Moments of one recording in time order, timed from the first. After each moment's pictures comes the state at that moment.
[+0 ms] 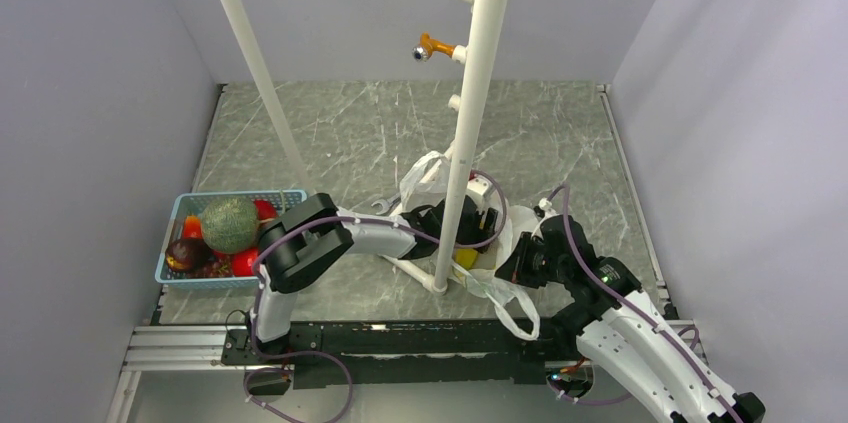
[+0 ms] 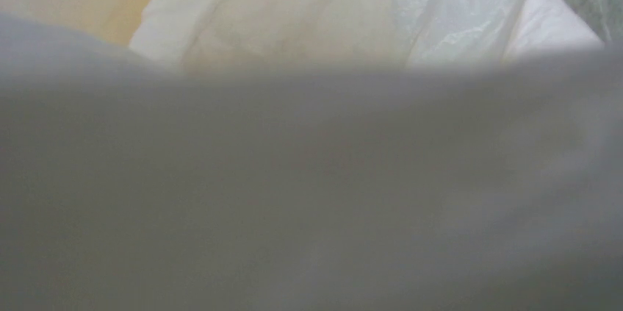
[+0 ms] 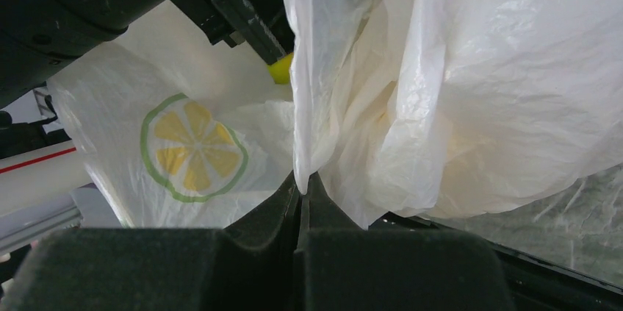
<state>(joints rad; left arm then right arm) -1.07 1.96 1.10 0.33 -0.12 -0.45 0.53 0.54 0.49 -0.78 -0.20 0.77</state>
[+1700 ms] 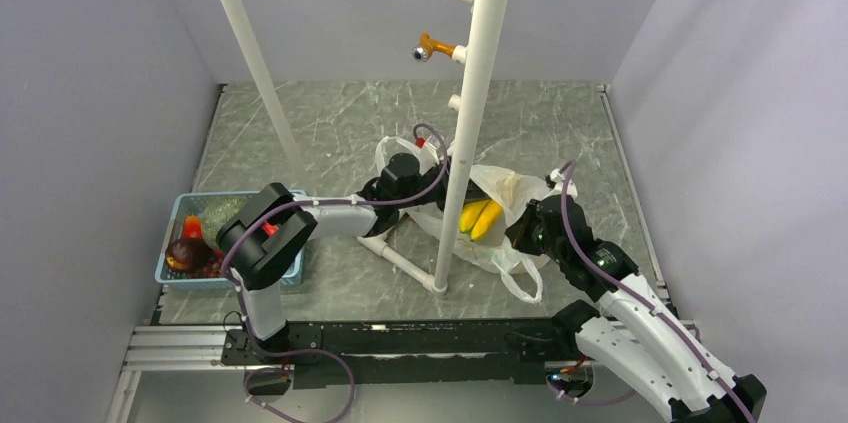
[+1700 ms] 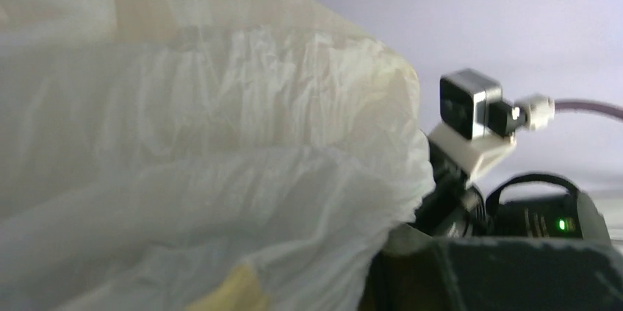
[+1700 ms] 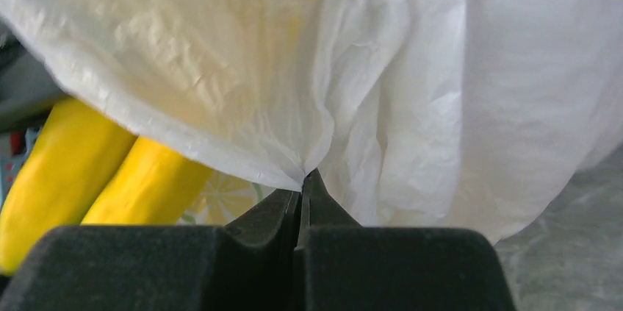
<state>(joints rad) -0.82 1.82 0.99 0.68 0.42 -1.25 0.53 0.66 0.60 -0.60 0.08 0.68</state>
